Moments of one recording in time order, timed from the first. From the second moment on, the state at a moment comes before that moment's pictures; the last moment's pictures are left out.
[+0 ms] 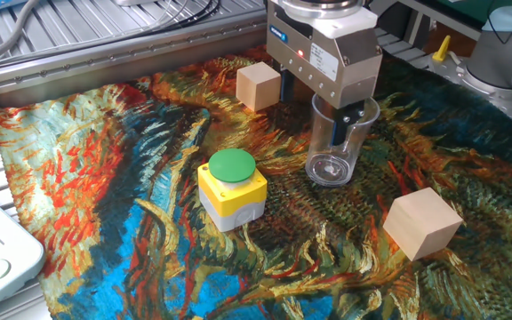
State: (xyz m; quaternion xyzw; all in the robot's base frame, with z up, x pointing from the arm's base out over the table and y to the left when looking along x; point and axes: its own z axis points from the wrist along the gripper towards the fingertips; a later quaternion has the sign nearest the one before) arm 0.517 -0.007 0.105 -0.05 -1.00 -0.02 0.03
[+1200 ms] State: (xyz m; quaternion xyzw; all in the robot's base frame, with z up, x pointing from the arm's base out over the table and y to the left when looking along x) arm 0.485 0.000 0.104 -0.07 -1.00 -0.01 0.02
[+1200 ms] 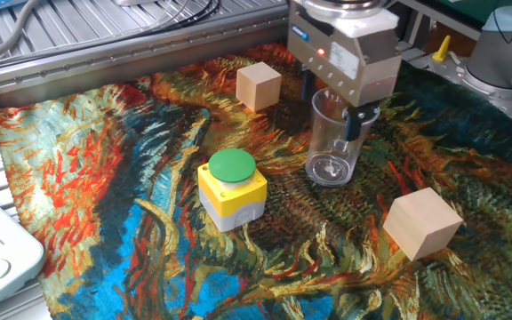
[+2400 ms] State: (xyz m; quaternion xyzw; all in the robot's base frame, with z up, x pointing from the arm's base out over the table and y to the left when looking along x) arm 0.476 0.001 0.097 -0.03 -1.00 -0.01 0.00
